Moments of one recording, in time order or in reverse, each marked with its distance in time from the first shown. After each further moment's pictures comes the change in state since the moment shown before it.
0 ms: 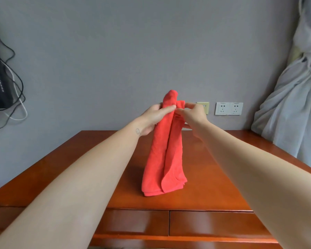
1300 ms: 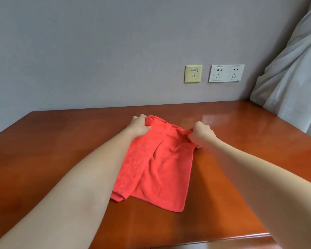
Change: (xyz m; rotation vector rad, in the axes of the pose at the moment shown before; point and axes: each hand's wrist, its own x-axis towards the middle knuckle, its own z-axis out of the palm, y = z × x) left_hand 0.164 -0.211 -0.009 0.836 0.052 -0.278; right_hand 0.103 0.200 -0.038 -0.900 -0.075 0.342
